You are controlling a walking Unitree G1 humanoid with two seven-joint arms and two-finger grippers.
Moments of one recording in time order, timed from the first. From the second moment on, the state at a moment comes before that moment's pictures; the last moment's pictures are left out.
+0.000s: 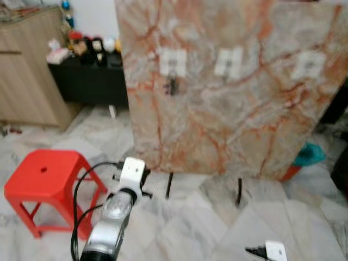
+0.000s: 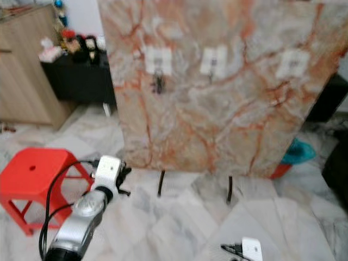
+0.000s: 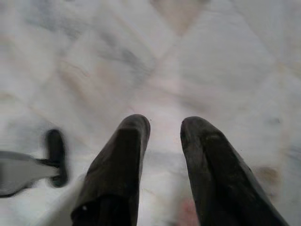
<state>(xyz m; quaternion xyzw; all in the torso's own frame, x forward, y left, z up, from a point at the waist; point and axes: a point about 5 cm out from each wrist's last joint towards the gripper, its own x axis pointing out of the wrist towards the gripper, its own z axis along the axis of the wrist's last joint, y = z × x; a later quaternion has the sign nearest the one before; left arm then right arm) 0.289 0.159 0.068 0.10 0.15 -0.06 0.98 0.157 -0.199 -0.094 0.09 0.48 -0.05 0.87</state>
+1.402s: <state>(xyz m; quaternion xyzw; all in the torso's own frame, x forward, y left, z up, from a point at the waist) 0.297 0.148 0.067 0.10 0.13 -0.07 0.98 0.146 -0.210 -0.096 0.07 0.50 -0.05 0.86</state>
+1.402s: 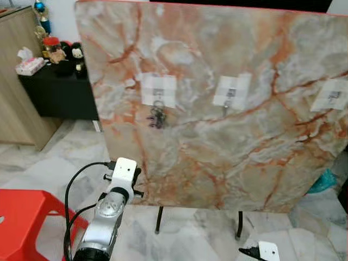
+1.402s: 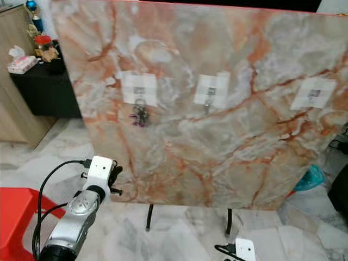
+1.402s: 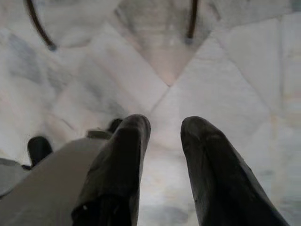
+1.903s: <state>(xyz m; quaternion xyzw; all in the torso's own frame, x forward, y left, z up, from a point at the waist) 0.297 0.137 0.065 0.11 0.13 -0.10 0.98 0.144 -0.211 -0.097 0.08 0.50 -0.06 0.86</state>
